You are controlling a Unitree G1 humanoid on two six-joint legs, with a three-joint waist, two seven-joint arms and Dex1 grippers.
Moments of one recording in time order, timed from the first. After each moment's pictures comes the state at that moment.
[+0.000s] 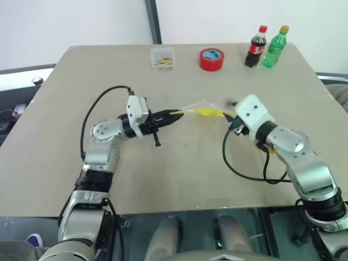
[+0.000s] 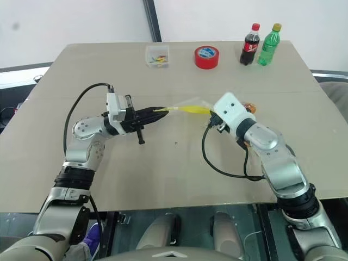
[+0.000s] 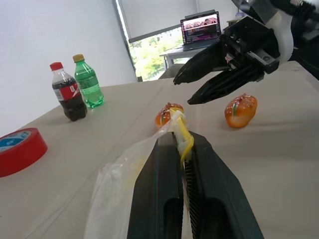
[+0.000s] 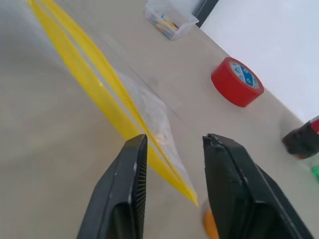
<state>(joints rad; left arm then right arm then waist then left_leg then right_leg) -0.56 0.50 0.00 0.26 -0.43 -0.12 -1.21 -0.44 -0.59 0.28 -0.47 -0.08 0.62 0.45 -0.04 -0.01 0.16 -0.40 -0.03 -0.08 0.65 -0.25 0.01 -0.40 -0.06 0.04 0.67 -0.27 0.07</state>
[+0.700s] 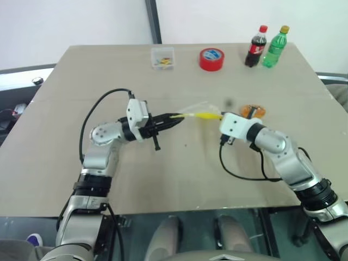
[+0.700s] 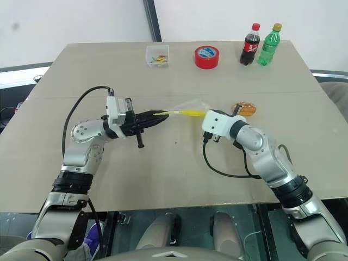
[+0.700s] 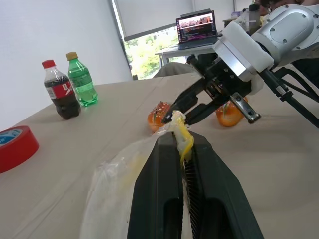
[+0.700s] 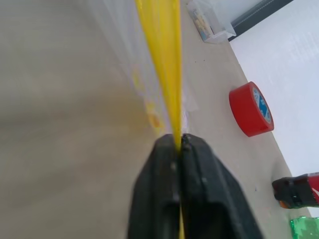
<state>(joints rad) -0.52 0.50 0.00 0.21 -0.43 -0.09 -1.20 -0.49 -0.56 0.37 -0.19 -0.30 0.30 0.51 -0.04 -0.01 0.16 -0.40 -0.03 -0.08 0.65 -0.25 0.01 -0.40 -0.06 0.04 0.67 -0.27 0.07</state>
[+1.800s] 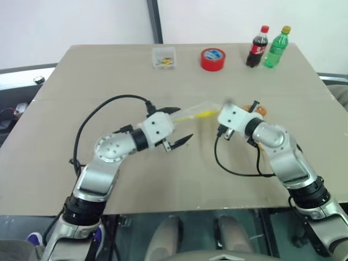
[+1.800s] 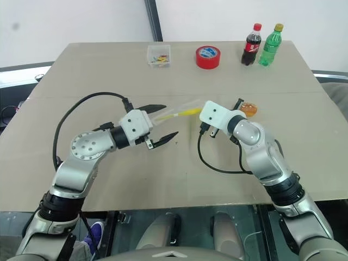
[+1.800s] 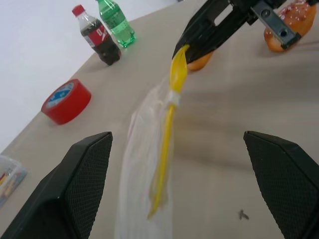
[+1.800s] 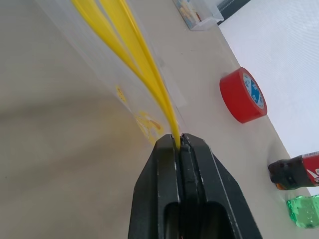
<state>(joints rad) -0.36 0.57 -0.11 -0.33 -0.06 0.22 -0.78 -0.53 -0.47 0.34 -0.28 -0.37 0.53 0.56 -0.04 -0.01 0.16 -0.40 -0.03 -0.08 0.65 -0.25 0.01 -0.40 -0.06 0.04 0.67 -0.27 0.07</state>
